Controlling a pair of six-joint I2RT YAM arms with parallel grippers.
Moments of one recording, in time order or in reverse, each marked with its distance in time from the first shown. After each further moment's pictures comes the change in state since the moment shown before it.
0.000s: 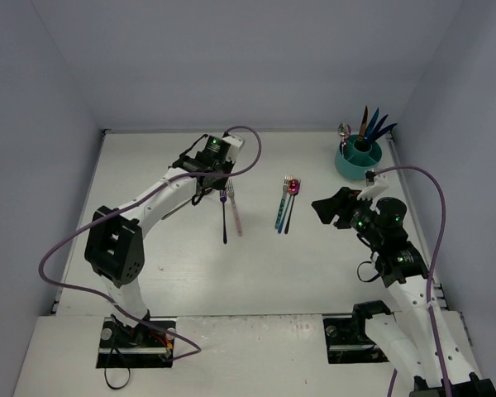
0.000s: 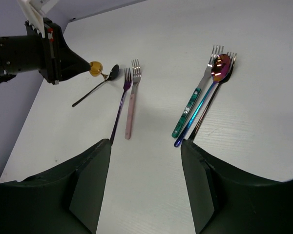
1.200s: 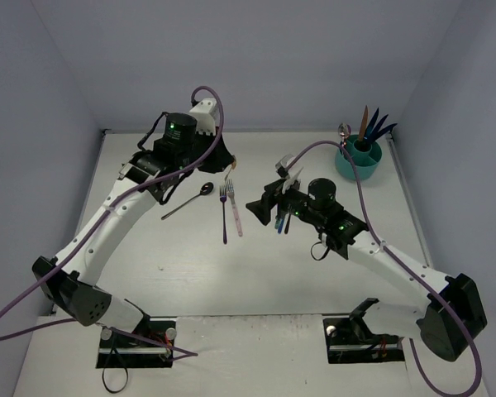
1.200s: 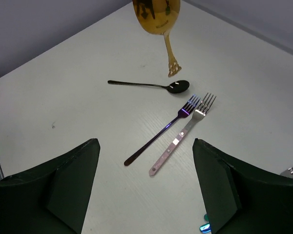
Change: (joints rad) left arm -0.015 -0.338 0.131 -0.088 0.290 -0.372; right arm 0.477 0.485 0.126 0.463 0.015 -0.385
